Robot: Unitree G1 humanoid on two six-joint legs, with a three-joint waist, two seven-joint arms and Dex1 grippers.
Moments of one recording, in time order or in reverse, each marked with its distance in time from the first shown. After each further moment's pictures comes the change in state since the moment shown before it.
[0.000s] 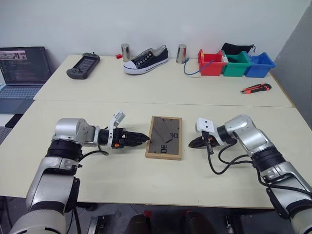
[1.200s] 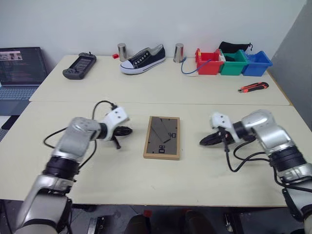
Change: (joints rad) left arm 0.245 0.097 0.030 -0.423 0.433 -0.709 0.107; right arm 0.024 -0.175 -0.095 -0.144 0.122 0.093 0.139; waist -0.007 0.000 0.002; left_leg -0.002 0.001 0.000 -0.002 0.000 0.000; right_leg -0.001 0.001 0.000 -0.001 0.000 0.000
